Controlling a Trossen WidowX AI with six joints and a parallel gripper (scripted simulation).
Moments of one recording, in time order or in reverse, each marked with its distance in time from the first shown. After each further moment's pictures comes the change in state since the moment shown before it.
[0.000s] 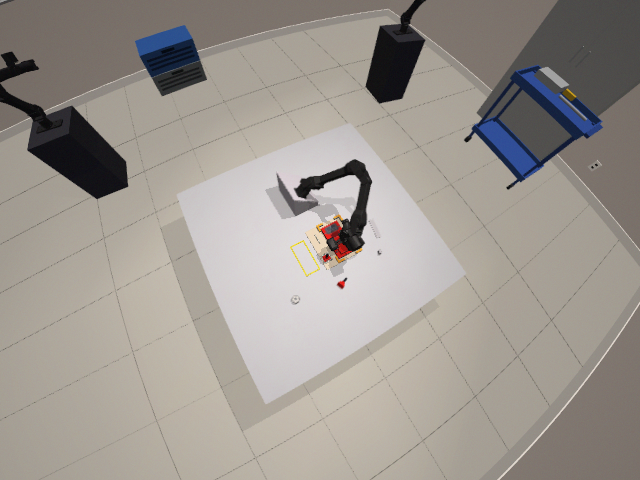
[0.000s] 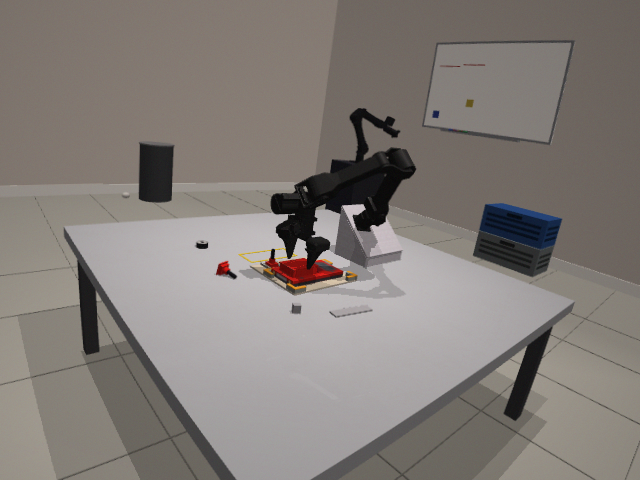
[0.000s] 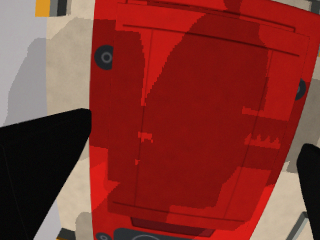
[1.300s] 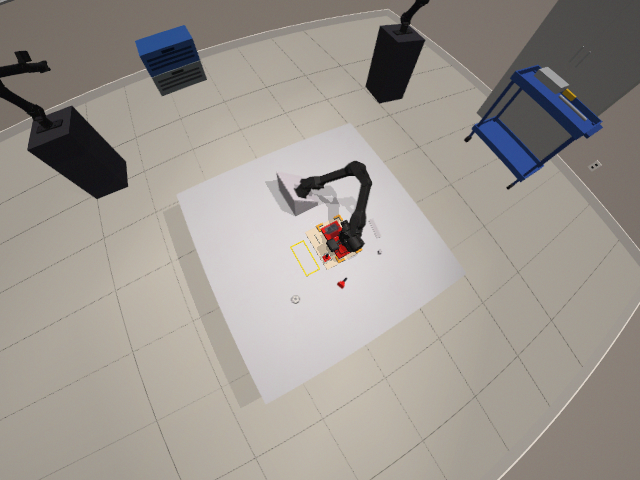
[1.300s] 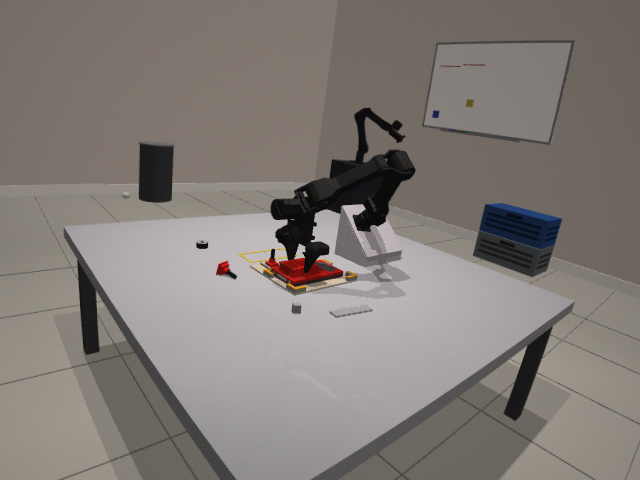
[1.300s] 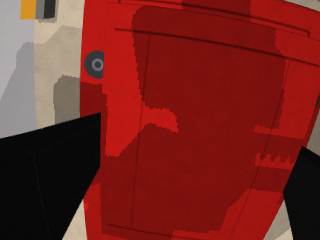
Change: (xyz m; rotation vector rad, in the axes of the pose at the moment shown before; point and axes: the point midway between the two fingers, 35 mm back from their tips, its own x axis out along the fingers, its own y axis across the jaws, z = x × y) arm 0.015 0.001 0.000 0.001 -0.001 0.003
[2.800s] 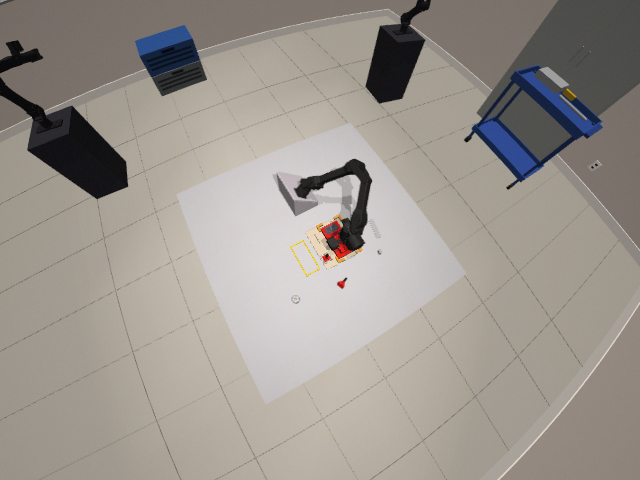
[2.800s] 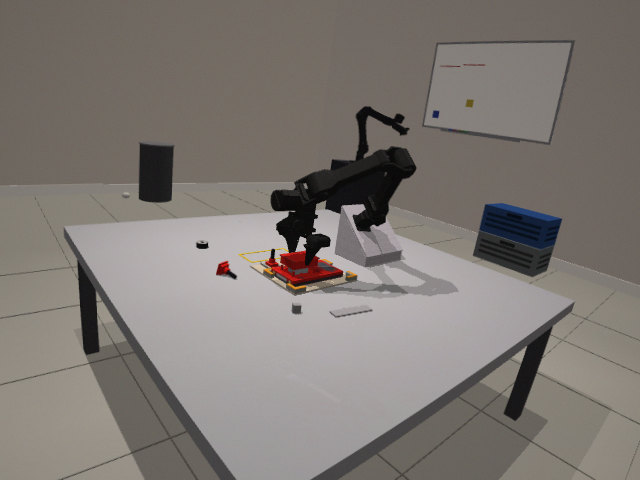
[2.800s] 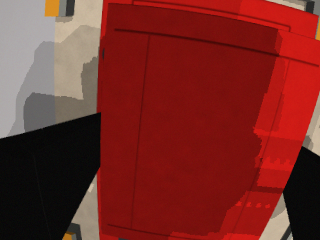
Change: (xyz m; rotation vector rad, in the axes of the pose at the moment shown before) arm -0.023 0.000 0.000 0.003 0.000 0.001
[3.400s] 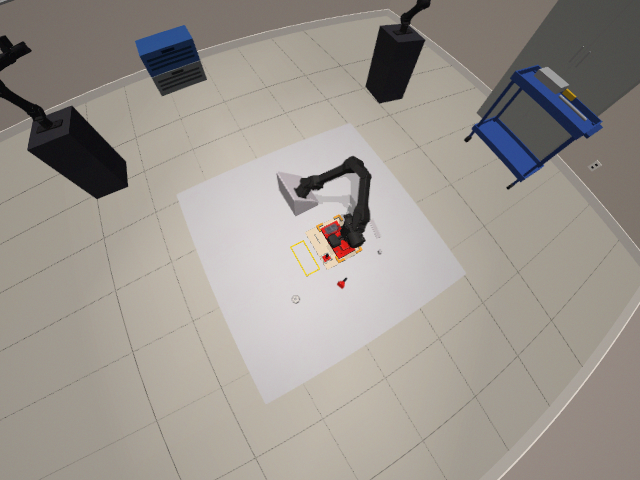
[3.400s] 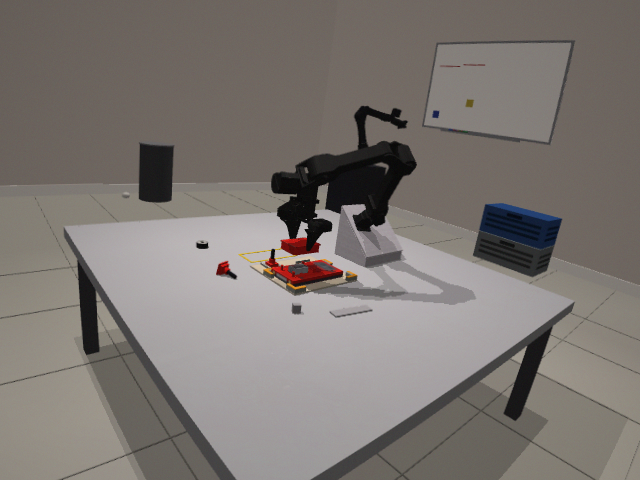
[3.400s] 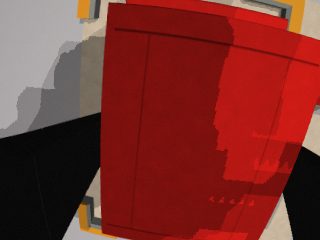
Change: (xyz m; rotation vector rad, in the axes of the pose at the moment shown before) arm -0.043 -0.002 0.002 -0.005 -0.009 -0.001
